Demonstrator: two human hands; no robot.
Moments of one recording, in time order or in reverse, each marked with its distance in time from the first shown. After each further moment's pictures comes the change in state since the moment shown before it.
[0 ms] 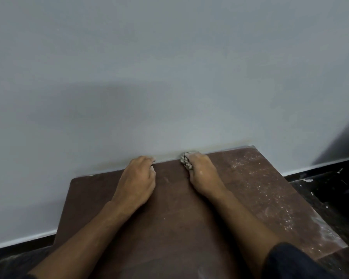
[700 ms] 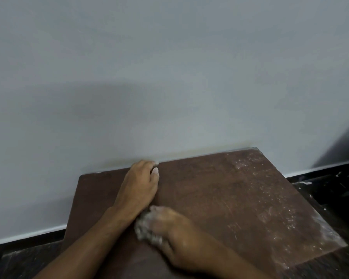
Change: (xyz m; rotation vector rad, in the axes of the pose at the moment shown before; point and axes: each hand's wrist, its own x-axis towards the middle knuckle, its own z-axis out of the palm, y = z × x) left_hand -0.017 -0.010 -0.007 -0.119 0.039 -0.054; right_hand -0.105 -0.110 -0.006 0.278 -0.389 -0.449
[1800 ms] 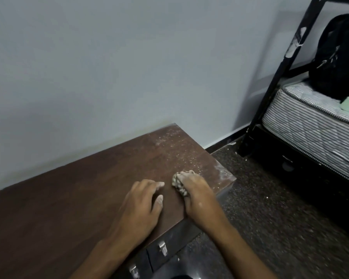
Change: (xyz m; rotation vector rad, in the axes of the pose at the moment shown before) left_hand -0.098 0.147 0.081 -0.107 -0.291 0.363; right_hand -0.188 0.044 -0.059 -0.287 0.562 0.753
